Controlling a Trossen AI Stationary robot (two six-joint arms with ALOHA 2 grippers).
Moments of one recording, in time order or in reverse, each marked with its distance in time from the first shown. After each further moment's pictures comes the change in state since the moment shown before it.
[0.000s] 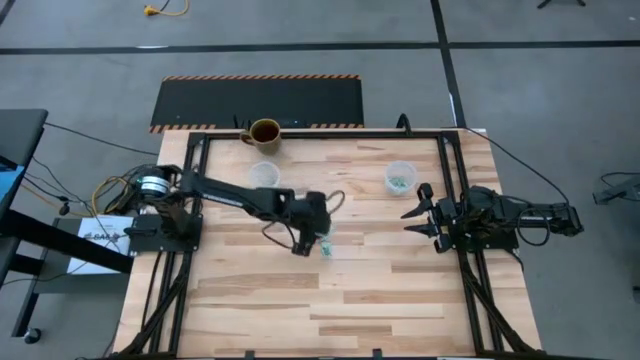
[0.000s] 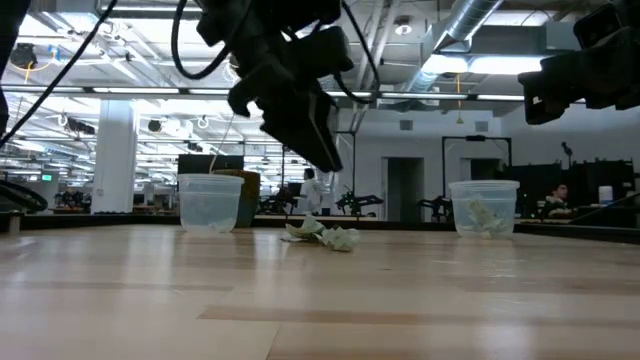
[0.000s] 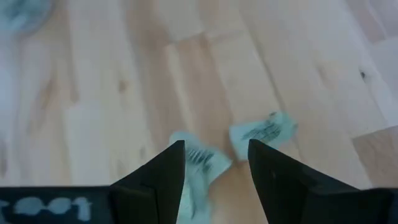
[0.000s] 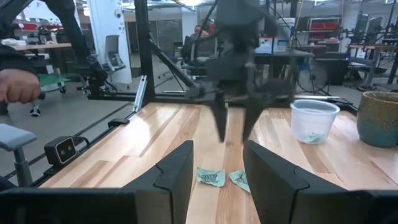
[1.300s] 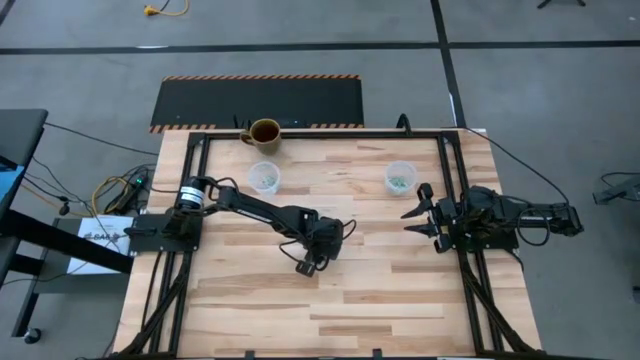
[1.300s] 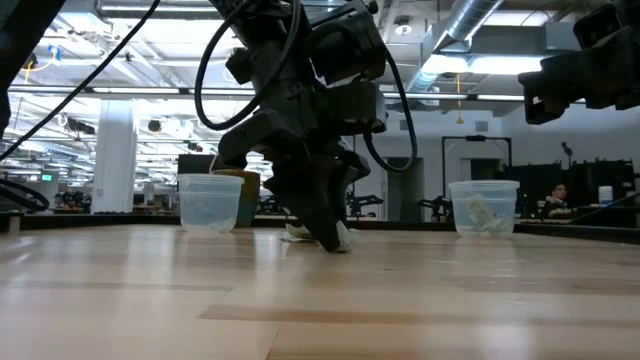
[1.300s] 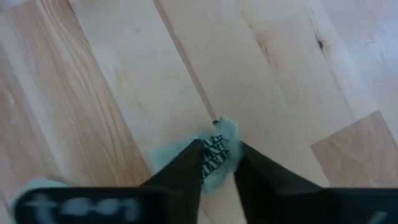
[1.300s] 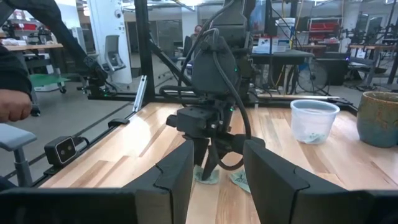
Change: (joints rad) left arm -0.058 0.276 0.165 -0.103 0.178 0.034; right arm 0.000 0.000 0.000 0.000 0.000 0.000
